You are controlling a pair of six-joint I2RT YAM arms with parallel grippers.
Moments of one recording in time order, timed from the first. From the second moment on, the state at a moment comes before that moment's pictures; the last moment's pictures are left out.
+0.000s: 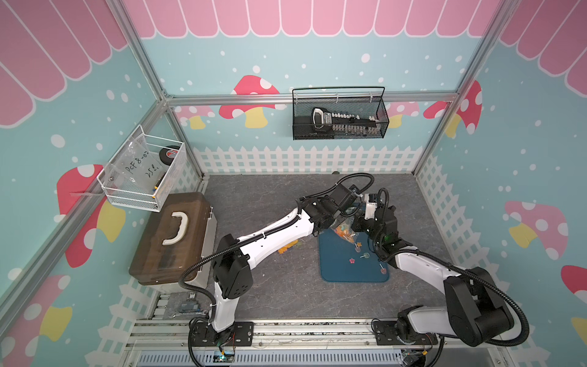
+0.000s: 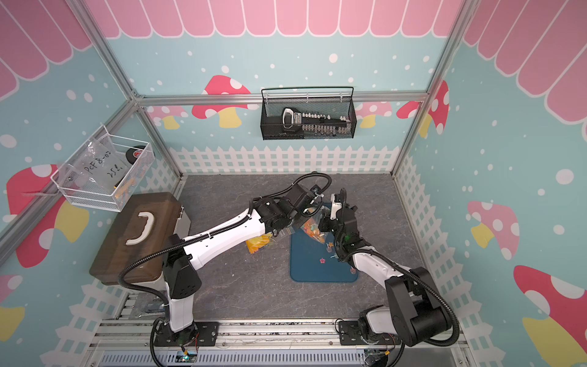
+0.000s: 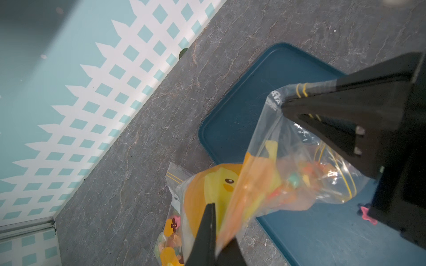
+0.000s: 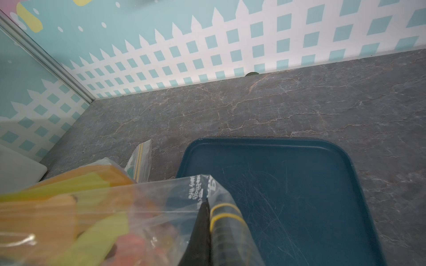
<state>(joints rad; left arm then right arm) -0.92 1.96 1.89 -0.77 -0.43 0.11 0.32 1.34 0.61 0.38 -0.03 0.33</state>
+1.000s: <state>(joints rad) -0.86 1.97 1.92 -0.78 -0.47 0.11 0.31 1.11 0.38 0.53 -0.22 0.28</state>
